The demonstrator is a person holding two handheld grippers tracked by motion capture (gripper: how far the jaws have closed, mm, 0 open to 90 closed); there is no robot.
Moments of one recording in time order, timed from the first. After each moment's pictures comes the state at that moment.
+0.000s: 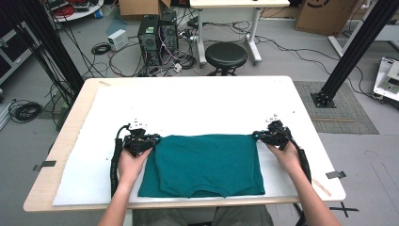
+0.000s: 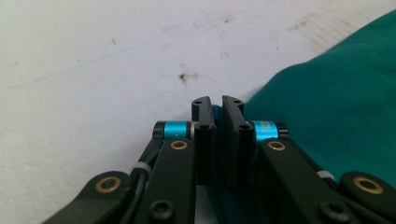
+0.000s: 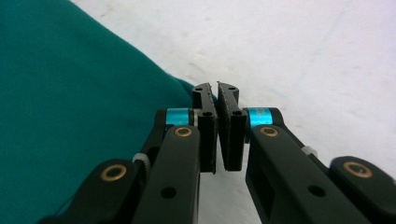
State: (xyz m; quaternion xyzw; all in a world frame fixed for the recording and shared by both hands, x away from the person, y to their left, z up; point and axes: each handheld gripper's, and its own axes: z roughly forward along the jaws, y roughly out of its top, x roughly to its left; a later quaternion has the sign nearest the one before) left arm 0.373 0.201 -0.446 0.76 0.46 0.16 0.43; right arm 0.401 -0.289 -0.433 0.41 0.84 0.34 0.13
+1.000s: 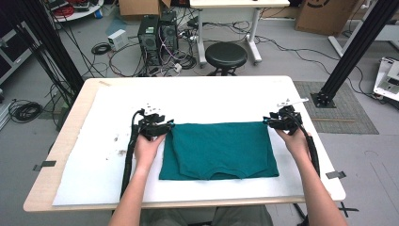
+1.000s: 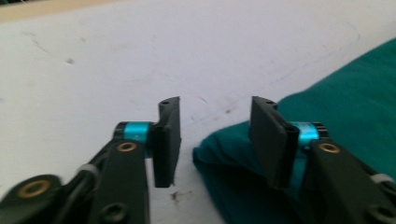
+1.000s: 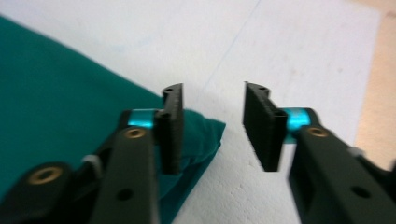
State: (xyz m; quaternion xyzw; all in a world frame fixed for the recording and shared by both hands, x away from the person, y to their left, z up) left arm 0.411 0.168 -0.423 0.74 0.46 0.23 0.44; right arm 0.432 -0.319 -0.404 0.45 0.80 0.35 0.21
